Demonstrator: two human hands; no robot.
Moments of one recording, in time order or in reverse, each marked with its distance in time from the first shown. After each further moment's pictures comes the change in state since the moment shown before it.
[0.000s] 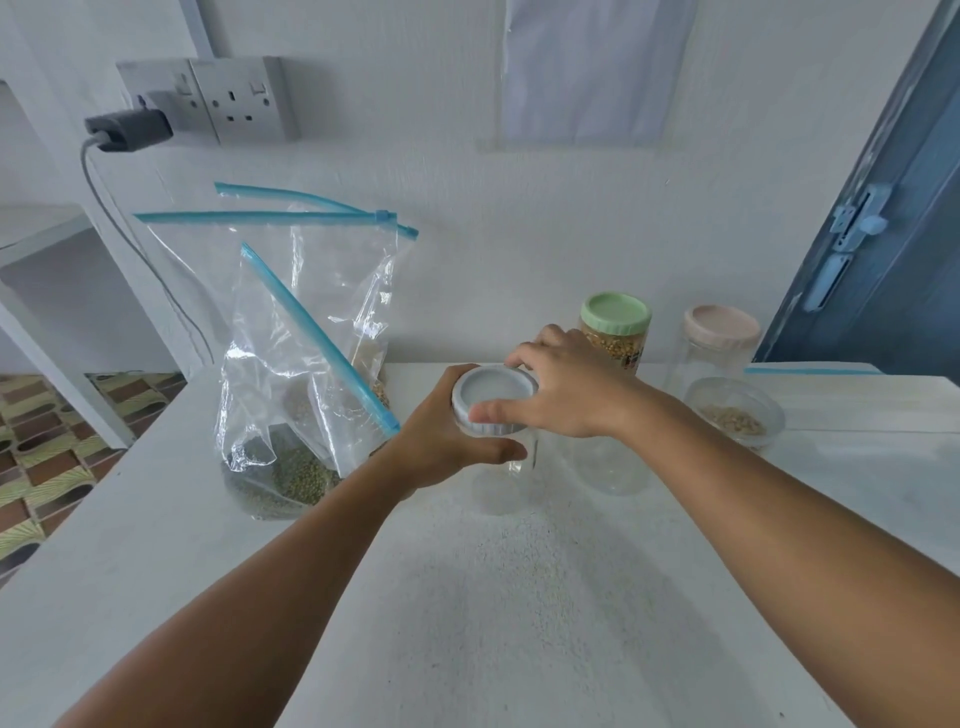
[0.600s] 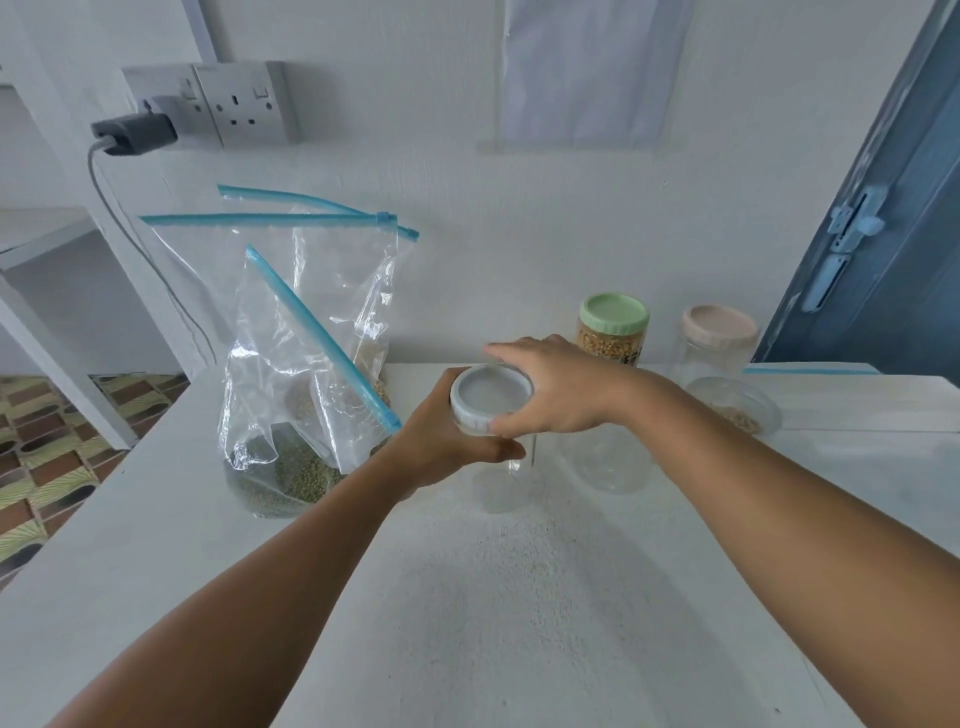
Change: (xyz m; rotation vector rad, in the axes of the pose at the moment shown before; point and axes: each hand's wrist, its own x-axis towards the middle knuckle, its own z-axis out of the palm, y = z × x) left_hand 0.000 -0.002 0.001 -0.003 -0.013 0.006; right_hand -0.003 -0.007 -0.014 0.044 -0.144 -0.108
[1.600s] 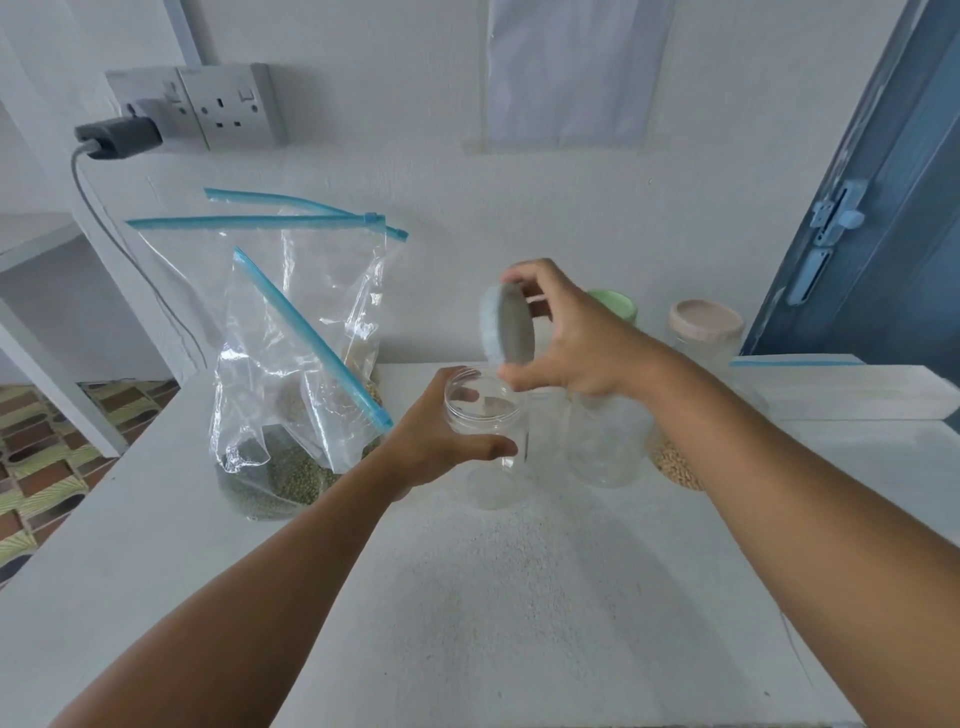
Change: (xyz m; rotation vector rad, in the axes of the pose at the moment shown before) left_hand 0.001 -0.005 -0.002 0.036 0.003 -0.080; right_hand -0.011 0.018 -0.016 0.537 0.339 -0.157
